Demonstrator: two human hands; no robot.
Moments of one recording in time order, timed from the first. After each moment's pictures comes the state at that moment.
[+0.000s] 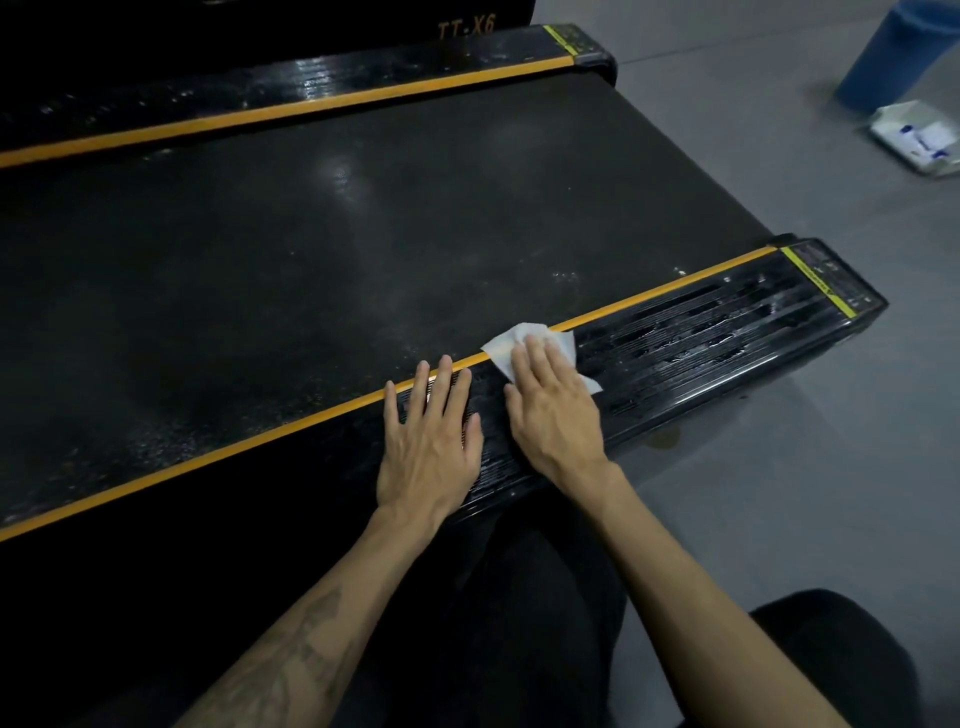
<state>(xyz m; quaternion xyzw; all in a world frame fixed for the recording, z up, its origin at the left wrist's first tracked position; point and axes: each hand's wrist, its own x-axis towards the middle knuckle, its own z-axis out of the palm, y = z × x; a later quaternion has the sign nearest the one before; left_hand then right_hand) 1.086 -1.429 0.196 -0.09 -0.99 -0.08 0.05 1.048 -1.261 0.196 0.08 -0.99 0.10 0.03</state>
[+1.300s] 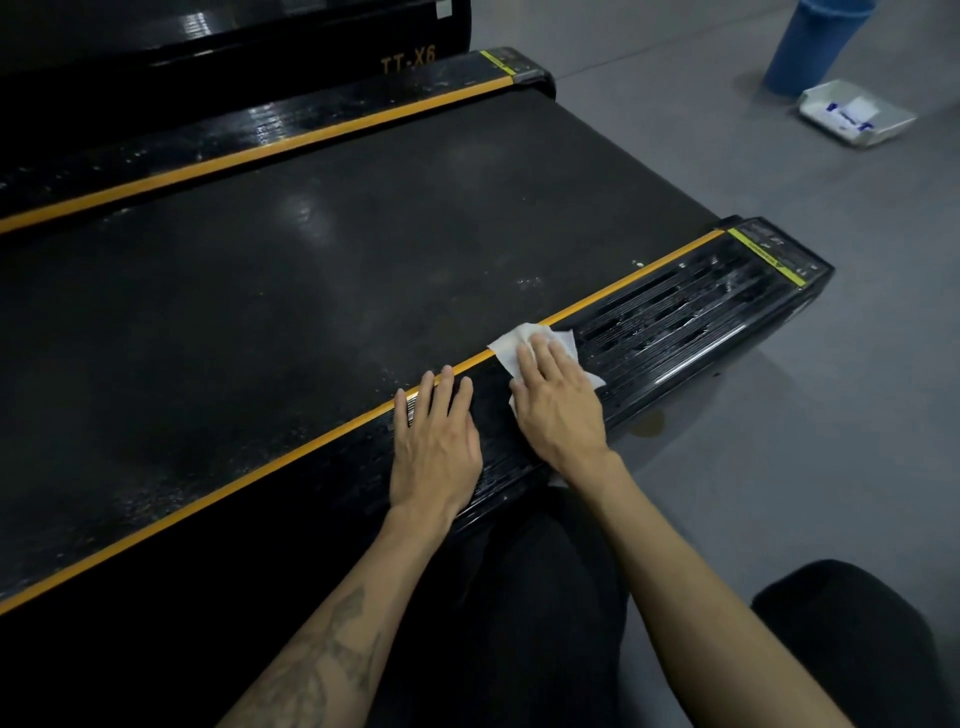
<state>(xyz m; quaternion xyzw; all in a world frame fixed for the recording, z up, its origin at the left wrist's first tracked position) 1.073 -1.411 0.197 -0.13 -0.99 -0.10 0.06 1.037 -1.236 0.177 0.02 -1.00 0.07 0.01</state>
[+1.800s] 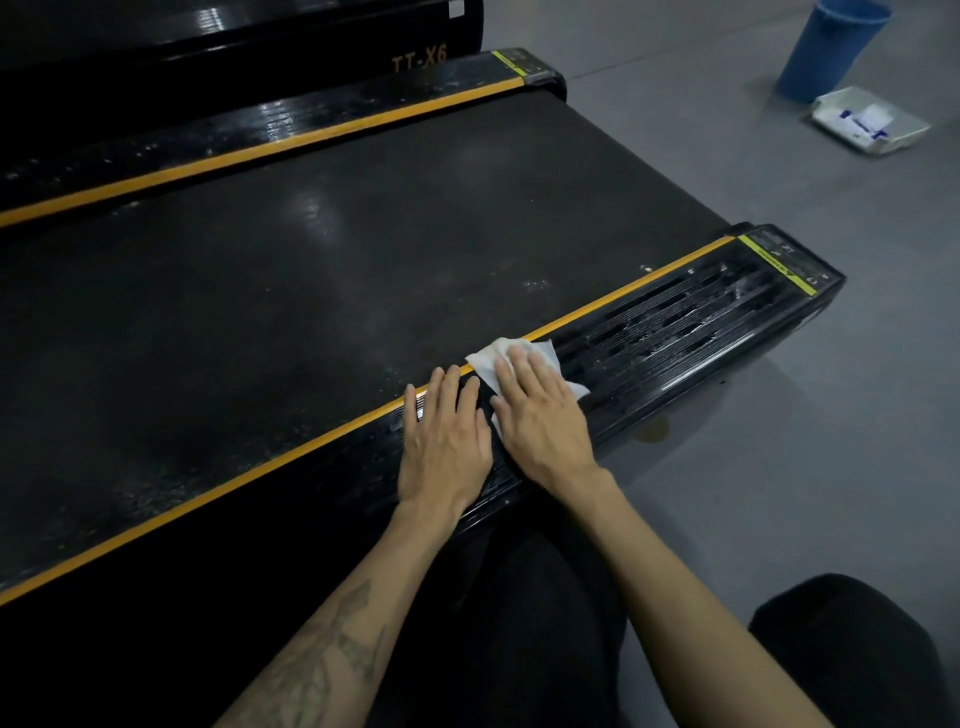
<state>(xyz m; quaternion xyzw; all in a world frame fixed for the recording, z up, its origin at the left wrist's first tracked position) 1.067 -1.403 0.198 -0.12 -0.98 -0.10 0.07 1.054 -1.256 0.185 0.06 -0.99 0.10 0.03</state>
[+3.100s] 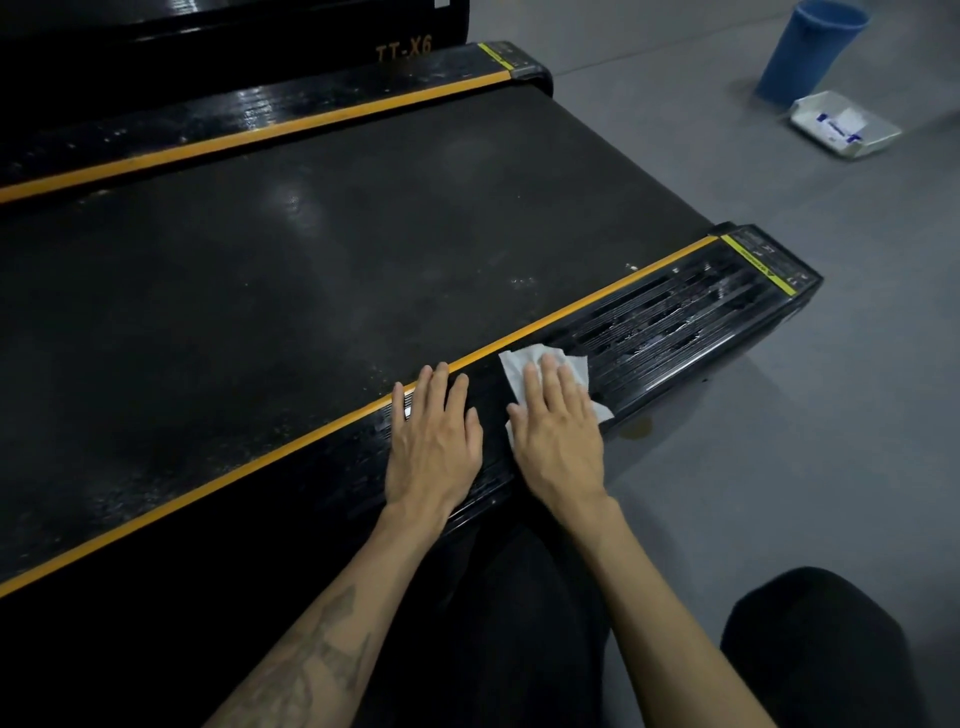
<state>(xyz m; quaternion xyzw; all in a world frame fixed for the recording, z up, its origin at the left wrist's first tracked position) 1.069 -1.403 0.202 -0.13 -0.98 -0.12 0.08 1.082 -1.246 0.188 -0.05 -0.99 0.09 0.04</state>
